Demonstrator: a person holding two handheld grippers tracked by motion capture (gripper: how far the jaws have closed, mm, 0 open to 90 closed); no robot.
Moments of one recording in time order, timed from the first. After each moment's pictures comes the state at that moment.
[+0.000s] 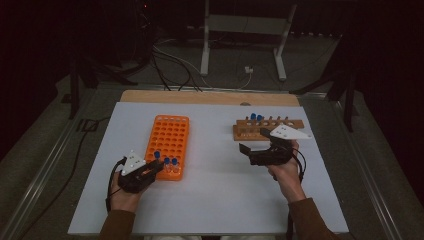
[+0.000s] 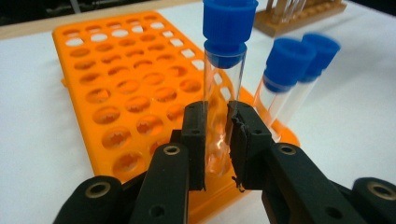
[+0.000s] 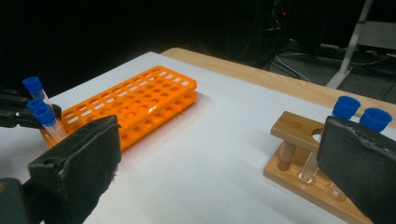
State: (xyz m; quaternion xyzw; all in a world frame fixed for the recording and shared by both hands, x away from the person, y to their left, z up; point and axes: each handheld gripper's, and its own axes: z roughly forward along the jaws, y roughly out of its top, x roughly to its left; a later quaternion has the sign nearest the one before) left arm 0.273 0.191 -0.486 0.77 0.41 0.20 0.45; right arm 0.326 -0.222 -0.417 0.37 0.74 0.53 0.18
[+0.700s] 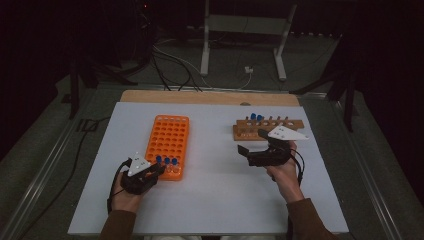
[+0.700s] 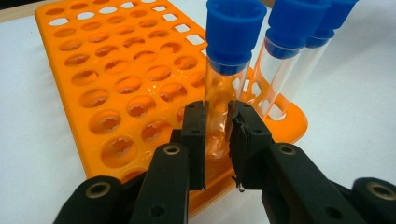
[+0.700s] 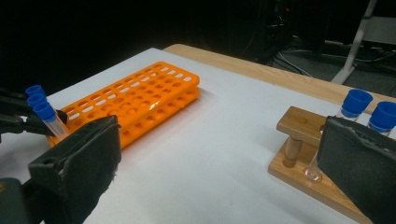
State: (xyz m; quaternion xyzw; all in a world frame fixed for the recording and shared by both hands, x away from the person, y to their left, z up) left arm 0.274 0.186 -0.492 0.79 0.40 0.20 0.42; right arm 0.327 -0.219 -0.422 0.37 0.74 0.53 0.18
